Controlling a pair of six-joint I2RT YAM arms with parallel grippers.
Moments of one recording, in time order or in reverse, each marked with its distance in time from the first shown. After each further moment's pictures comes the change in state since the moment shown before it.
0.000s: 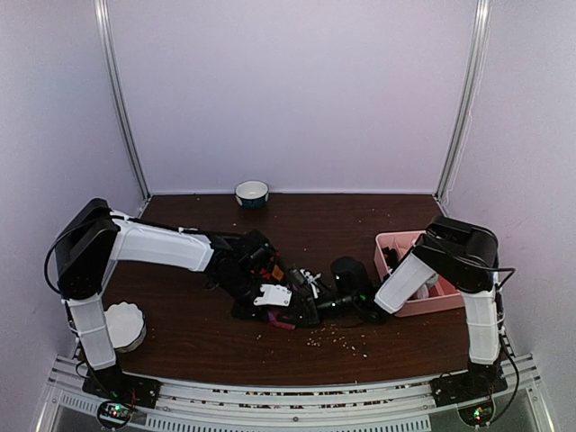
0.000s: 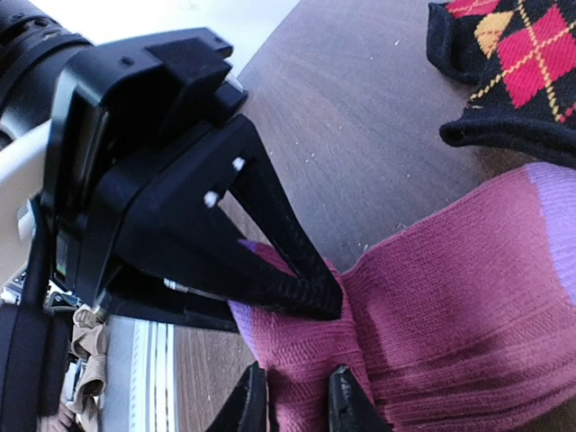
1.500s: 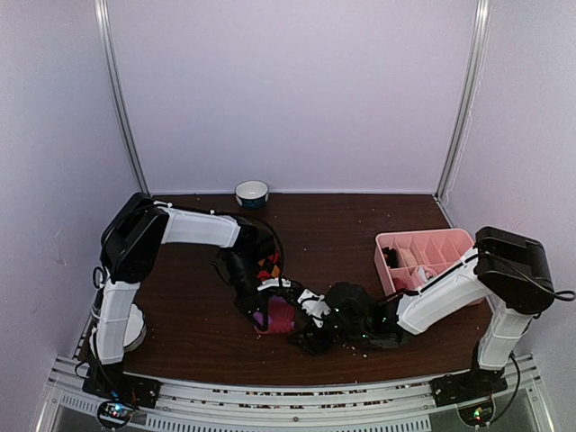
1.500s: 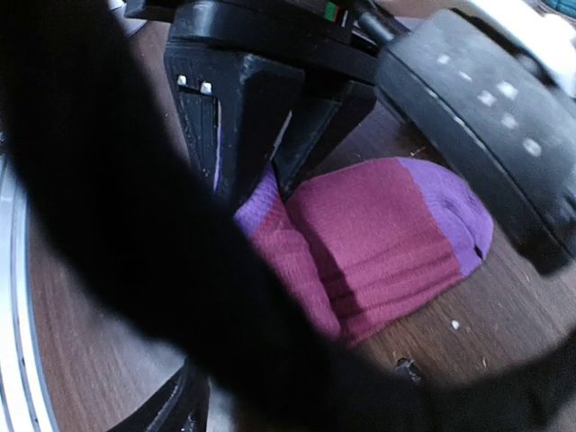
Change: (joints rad) left arm 0.135 0.349 0.401 -0.579 0.433 -0.126; right arm 0.268 -0.354 -0.157 -0.365 0.700 -0.465
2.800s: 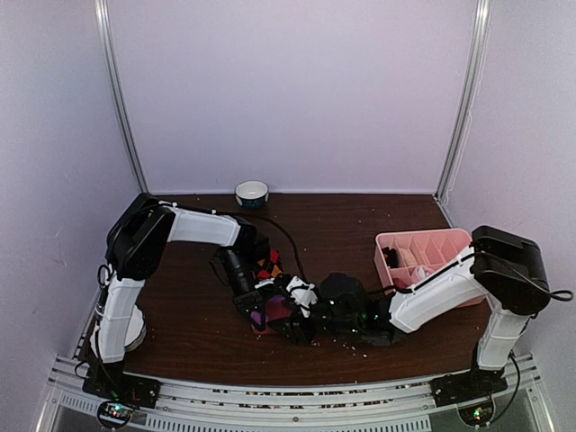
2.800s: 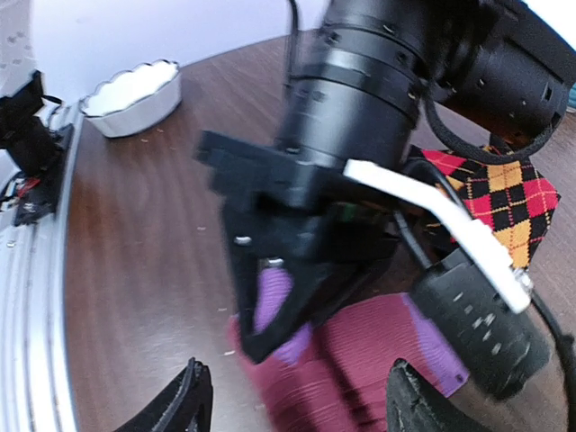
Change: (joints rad) left arm 0.040 0.058 0.034 -0.092 0.079 -0.010; right arm 0.019 0.034 0.080 0.150 0.009 -0.029
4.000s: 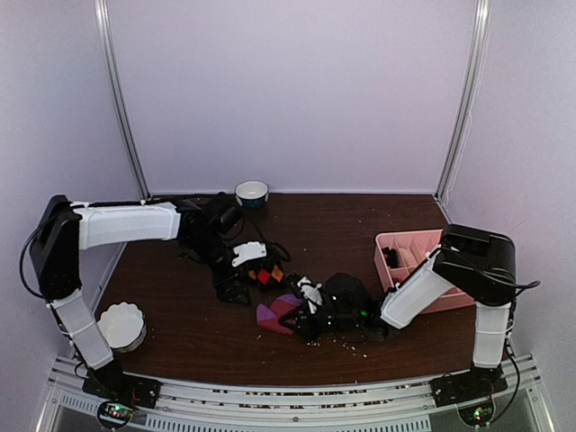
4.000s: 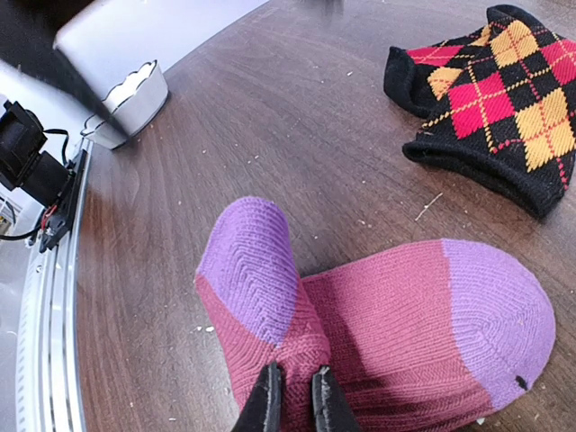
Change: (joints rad) left arm 0.018 -0.536 -0.348 0.468 -0.425 -0.124; right arm -0.129 0.180 -0.021 0.145 -0.228 0.242
